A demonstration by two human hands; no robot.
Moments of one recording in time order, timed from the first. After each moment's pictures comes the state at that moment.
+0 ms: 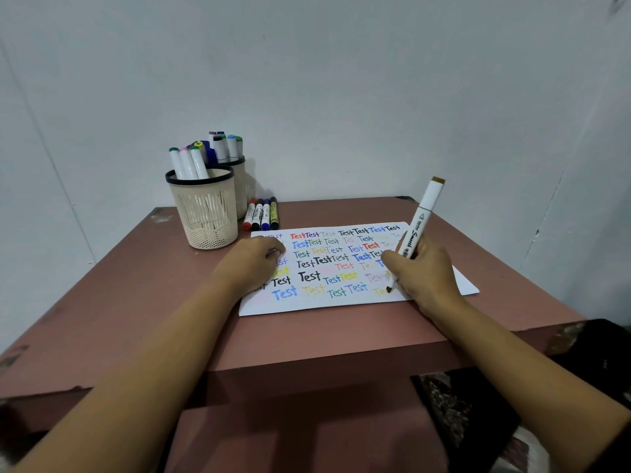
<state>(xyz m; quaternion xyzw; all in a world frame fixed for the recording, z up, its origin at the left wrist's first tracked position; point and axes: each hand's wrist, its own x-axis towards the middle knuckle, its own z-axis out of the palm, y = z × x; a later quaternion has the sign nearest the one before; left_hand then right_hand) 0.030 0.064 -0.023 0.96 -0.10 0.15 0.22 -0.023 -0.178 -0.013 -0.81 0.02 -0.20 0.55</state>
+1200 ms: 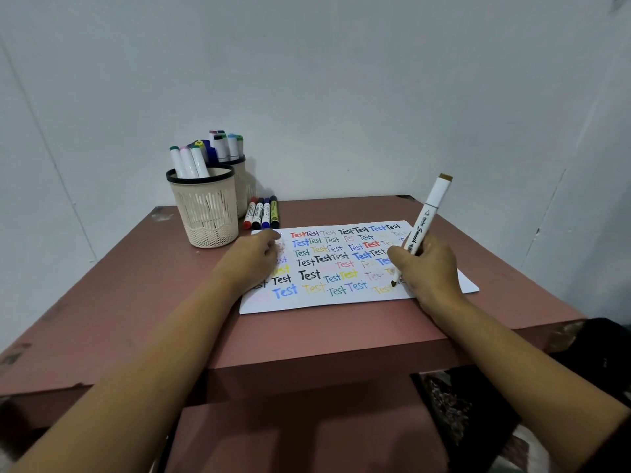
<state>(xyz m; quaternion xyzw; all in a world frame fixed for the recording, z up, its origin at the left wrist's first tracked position) 0.033 0.065 -0.026 0.95 -0.08 0.16 0.24 -0.018 -0.181 -0.016 -0.80 0.04 -0.24 0.55</state>
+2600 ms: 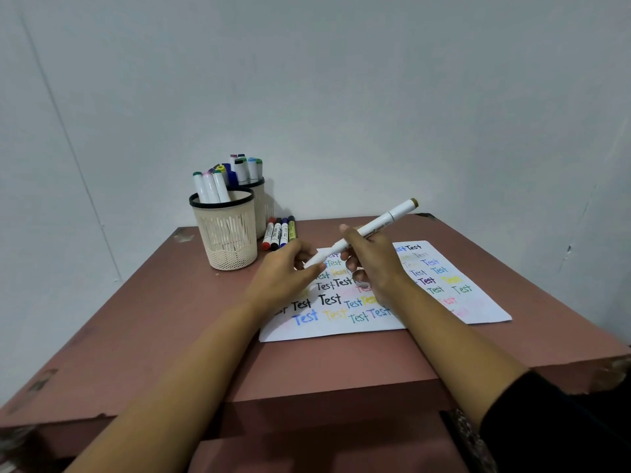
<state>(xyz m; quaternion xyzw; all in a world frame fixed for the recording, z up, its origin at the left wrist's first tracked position) 0.020 0.045 -0.012 0.87 -0.14 0.19 0.43 0.034 -0.109 0.004 -0.69 -0.07 -0.06 0.72</state>
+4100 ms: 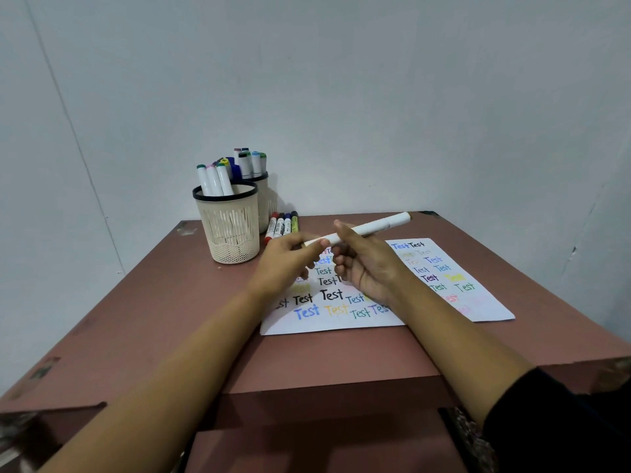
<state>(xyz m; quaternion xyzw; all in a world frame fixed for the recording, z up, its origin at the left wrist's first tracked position) 0.018 0.039 -0.006 0.75 -0.11 0.14 0.64 0.036 -0.105 0.002 -0.55 -0.10 0.10 0.82</state>
